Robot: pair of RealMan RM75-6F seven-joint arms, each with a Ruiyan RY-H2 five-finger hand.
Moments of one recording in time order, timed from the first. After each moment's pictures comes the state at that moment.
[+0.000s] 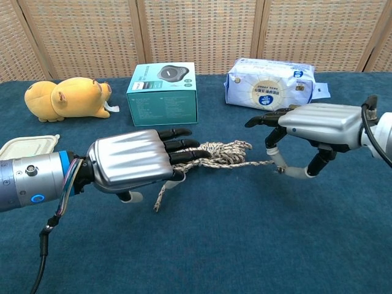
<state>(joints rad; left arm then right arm) -0.81 -1.68 0.00 -1.18 1.86 0.94 0.52 0.75 -1.43 0.03 -1.41 -1.52 0.90 -0.10</state>
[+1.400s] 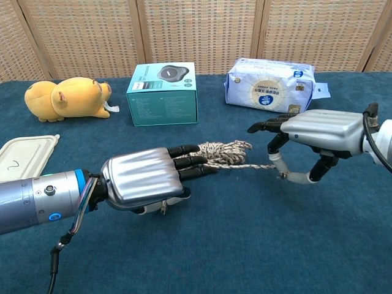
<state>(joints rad) -0.84 -1.78 0.06 -1.08 1.81 0.97 0.51 0.74 -1.45 0.01 -1.37 -1.54 0.91 -0.07</state>
